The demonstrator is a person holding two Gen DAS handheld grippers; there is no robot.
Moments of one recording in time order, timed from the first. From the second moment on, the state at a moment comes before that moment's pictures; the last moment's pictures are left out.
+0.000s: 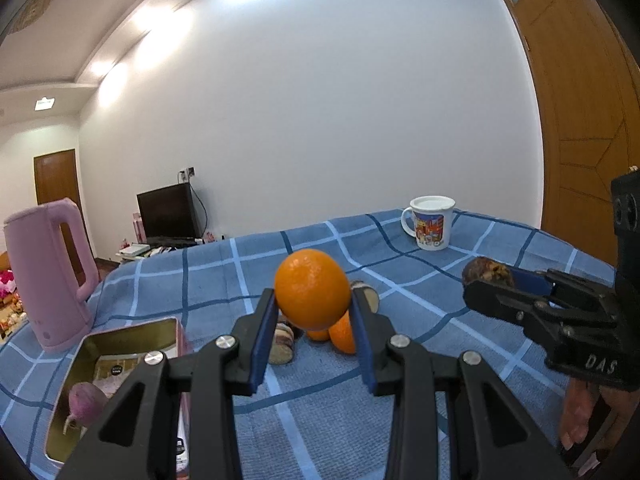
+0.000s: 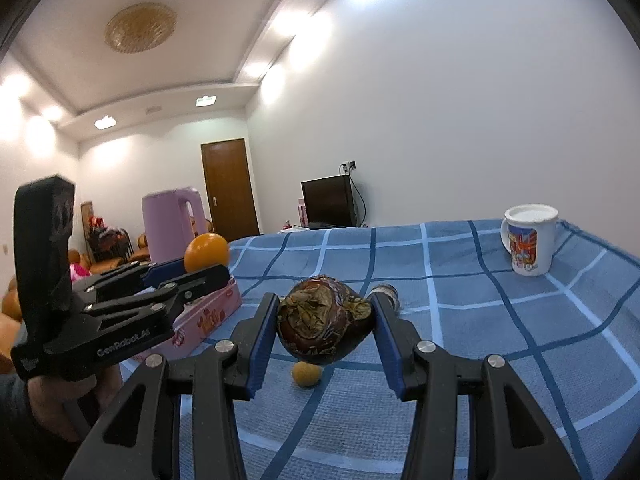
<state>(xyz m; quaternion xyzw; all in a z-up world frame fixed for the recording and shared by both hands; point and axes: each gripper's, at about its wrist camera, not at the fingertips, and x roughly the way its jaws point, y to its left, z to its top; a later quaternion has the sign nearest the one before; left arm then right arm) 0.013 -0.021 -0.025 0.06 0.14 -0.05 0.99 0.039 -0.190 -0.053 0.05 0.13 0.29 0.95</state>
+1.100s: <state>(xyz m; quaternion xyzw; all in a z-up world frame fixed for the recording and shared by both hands) 0.012 0.013 -0.020 0.04 0.16 -0.02 0.99 0.042 -0.132 -0.013 -0.01 0.12 0.34 0.93</state>
